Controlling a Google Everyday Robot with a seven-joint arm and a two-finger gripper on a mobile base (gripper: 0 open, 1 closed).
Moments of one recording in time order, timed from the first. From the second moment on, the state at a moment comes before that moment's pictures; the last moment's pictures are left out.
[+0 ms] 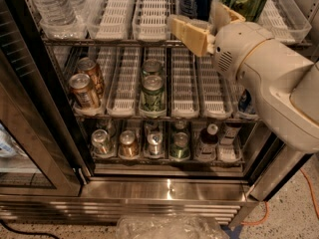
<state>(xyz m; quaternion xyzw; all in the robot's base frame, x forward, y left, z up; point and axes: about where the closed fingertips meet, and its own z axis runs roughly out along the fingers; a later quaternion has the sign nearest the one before) 0.555 -0.075 1.055 -0.20 0.63 0.20 0.72</state>
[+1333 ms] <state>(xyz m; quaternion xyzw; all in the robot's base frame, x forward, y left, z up) 0.565 -0.078 1.056 -0.20 0.64 0.19 0.72</state>
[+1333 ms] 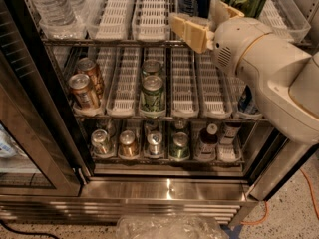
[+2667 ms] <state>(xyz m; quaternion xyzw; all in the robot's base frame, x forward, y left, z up) 0.579 -0.078 1.055 -0.21 0.64 0.16 0.72</state>
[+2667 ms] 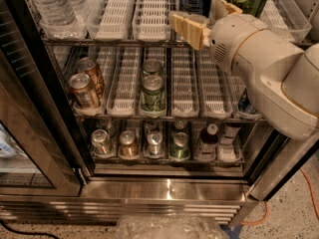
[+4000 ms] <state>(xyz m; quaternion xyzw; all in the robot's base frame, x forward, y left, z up) 0.589 -0.069 1.062 -0.21 0.63 0.18 0.72</state>
